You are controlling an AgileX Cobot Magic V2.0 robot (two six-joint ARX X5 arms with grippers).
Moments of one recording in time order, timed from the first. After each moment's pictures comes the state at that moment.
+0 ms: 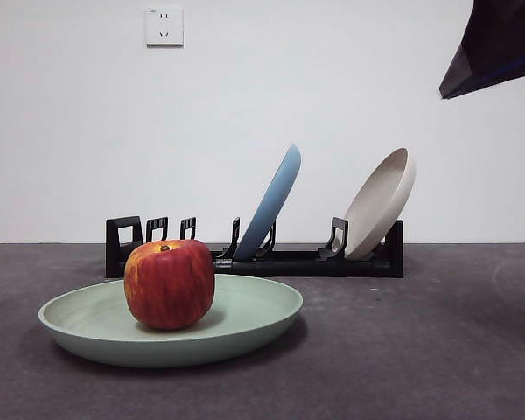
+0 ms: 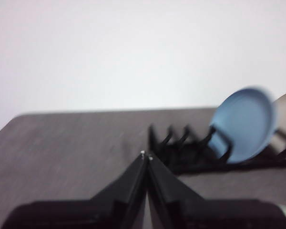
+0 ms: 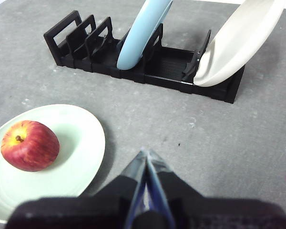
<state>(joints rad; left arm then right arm) -0.17 0.11 0.37 -0.29 -0.12 -0.04 0.72 0.77 0.60 -0.29 0.26 0.16</state>
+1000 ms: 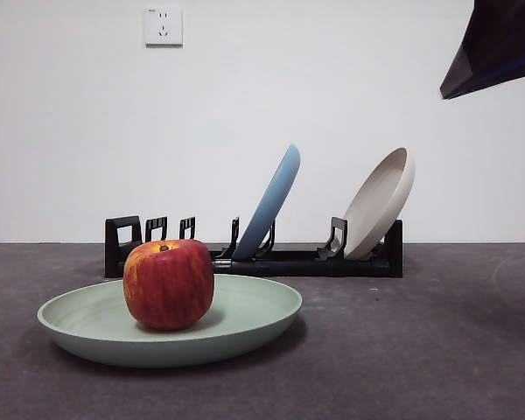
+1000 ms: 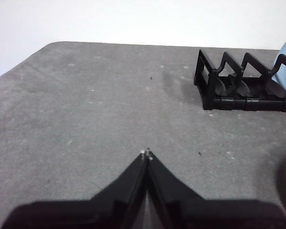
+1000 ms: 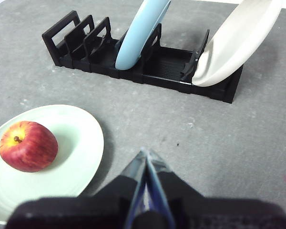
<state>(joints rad) 0.08 0.00 0.02 -0.20 0.00 -0.05 0.72 0.77 0.60 -0.29 0.26 0.16</state>
